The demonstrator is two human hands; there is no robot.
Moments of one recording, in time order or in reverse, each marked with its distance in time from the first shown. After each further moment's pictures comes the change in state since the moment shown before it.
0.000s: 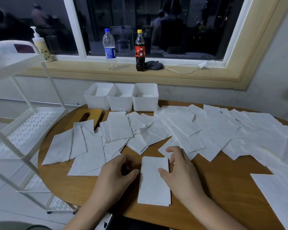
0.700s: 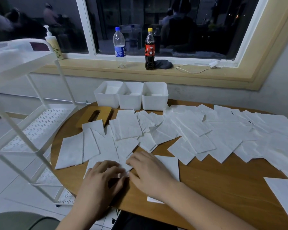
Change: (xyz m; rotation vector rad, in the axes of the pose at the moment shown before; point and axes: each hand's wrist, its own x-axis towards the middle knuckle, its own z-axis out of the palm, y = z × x) left_hand -0.031 -0.060 -0.035 0.366 0.158 0.199; right_hand 0.023 -0.061 0.069 -0.129 -0.272 -0.681
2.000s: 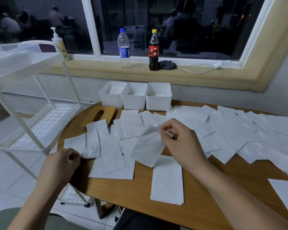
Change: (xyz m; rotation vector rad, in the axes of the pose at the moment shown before) left_hand 0.029 -0.102 -0.066 0.187 0.054 -0.454; right_hand -0.001 0.023 -0.093 0.491 0.430 0.337
